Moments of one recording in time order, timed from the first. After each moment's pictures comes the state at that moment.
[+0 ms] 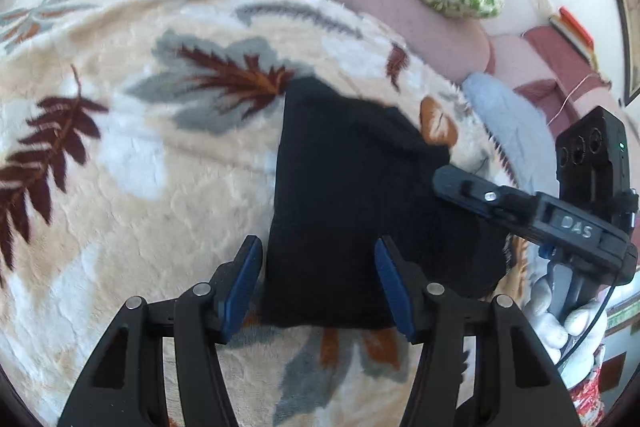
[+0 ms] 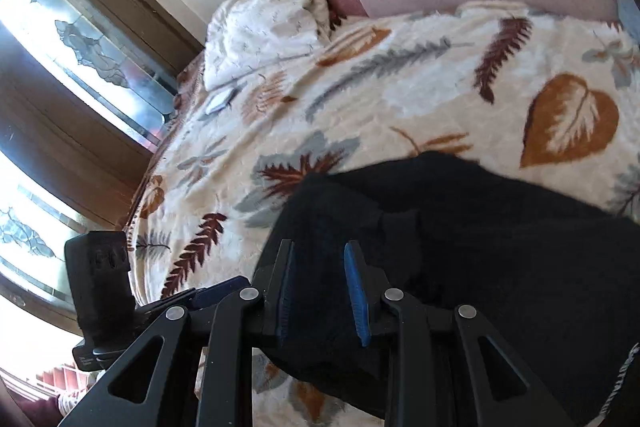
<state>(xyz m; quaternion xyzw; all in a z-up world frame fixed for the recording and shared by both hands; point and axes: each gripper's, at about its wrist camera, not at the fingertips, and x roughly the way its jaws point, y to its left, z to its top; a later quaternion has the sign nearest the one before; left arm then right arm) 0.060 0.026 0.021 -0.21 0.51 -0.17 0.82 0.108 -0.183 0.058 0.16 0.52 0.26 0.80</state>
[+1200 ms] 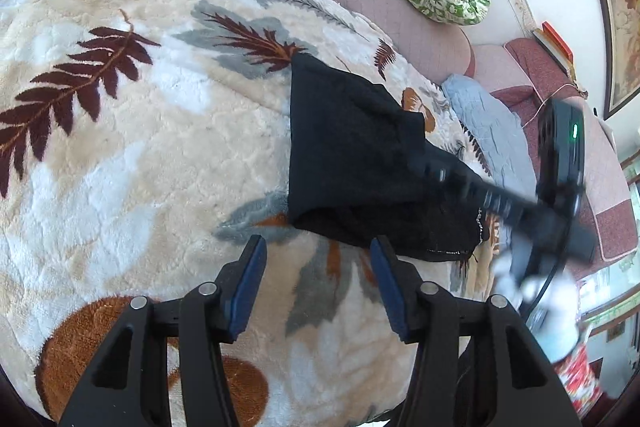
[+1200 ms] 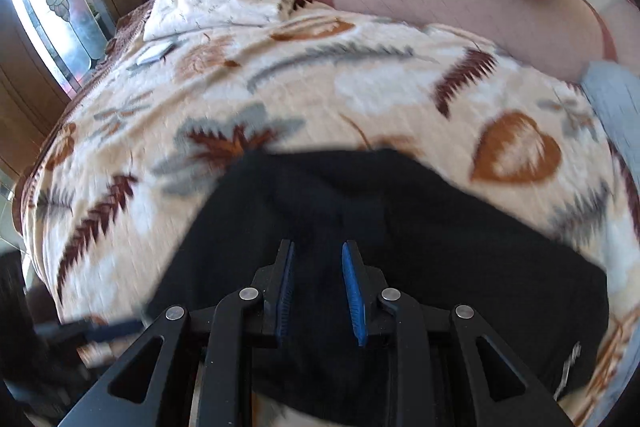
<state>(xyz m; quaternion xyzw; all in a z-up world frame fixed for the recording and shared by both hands) 0.006 0.060 0.021 -0.26 0.49 -0.20 0.81 0.081 -0.157 0.058 -0.03 0.52 0.16 0.84</state>
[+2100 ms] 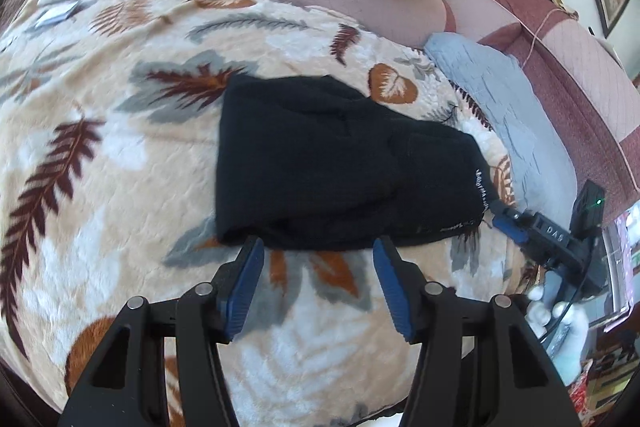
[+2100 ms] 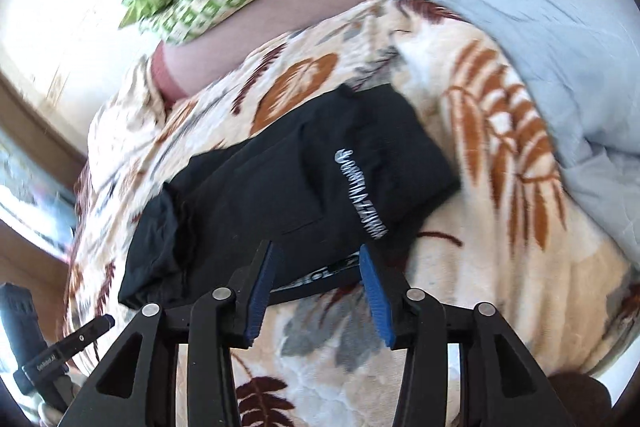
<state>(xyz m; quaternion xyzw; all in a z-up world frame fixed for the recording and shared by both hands) 0.010 -0.009 0.073 -0.11 0.49 -0.21 0.84 -0.040 -0.368 0.046 0.27 0.43 -0.01 0.86</state>
